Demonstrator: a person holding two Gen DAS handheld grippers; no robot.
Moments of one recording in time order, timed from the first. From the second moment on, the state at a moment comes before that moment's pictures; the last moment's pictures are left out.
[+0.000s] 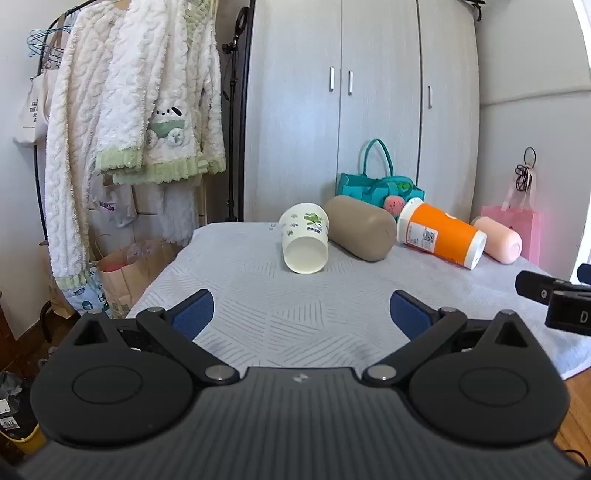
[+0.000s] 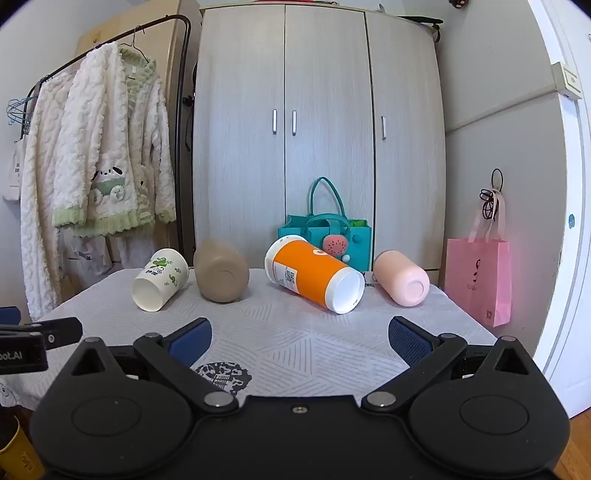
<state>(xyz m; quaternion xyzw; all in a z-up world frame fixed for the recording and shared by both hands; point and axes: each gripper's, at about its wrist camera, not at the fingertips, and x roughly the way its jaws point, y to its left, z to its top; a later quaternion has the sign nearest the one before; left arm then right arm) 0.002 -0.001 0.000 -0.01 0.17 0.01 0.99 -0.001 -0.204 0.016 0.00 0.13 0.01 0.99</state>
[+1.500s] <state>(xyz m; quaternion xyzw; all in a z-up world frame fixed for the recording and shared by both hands) -0.009 0.018 -0.002 -0.04 0.11 0.01 0.99 0.003 -0.202 0.006 -0.01 0.13 -0.01 0.99</state>
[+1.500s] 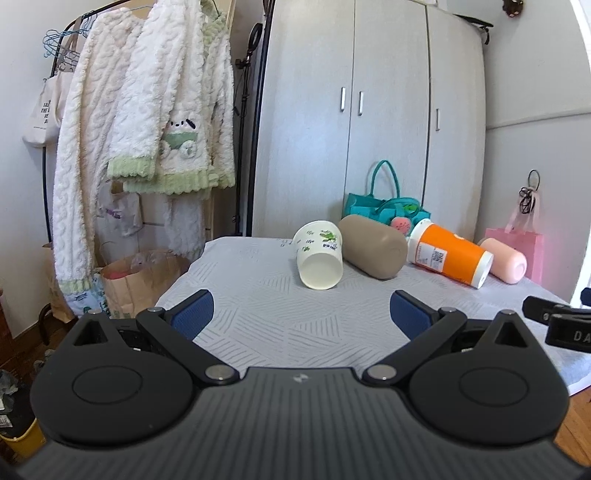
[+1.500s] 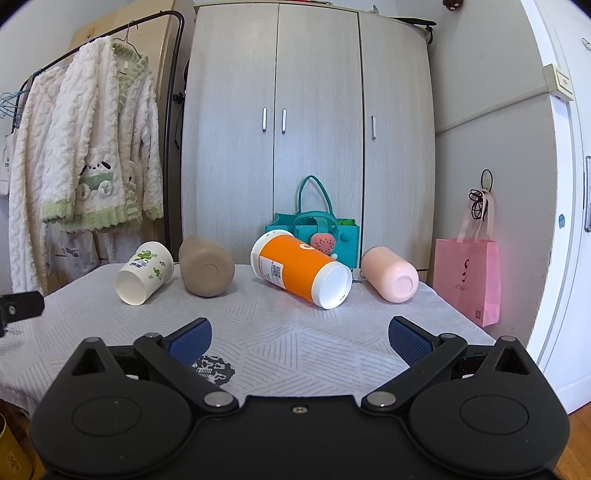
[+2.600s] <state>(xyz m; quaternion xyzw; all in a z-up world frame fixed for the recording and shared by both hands) -0.011 0.019 -0.002 -0.05 0.11 0.00 0.99 0.003 -0.202 0.003 -0.01 0.13 -0.01 0.99</state>
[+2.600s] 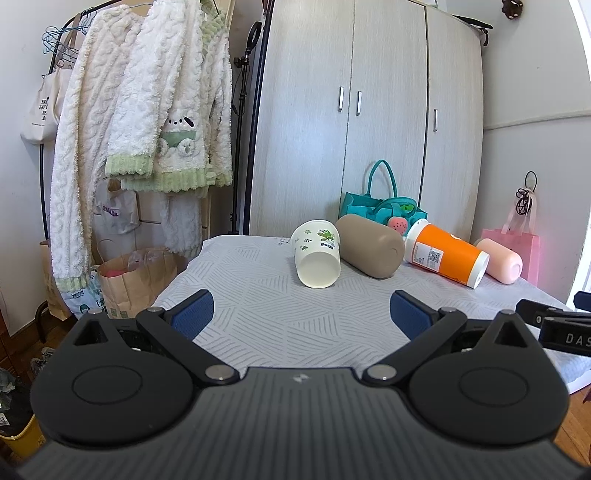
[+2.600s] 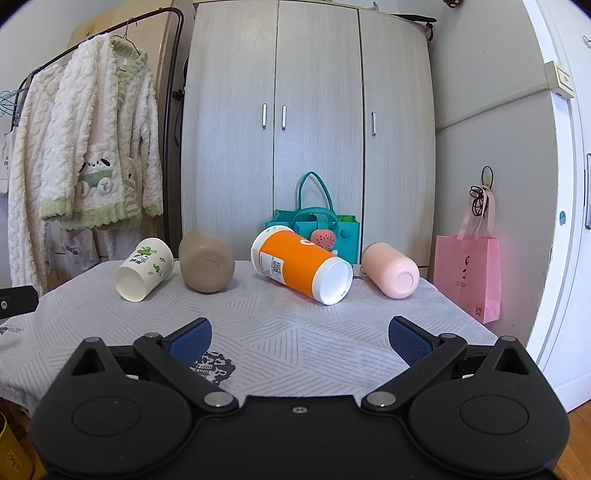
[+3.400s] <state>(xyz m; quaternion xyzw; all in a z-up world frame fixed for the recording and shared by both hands) 0.022 0.036 0.035 -0.04 0.19 0.06 0.98 0.025 -0.202 0.038 0.01 0.17 0.07 0.98</state>
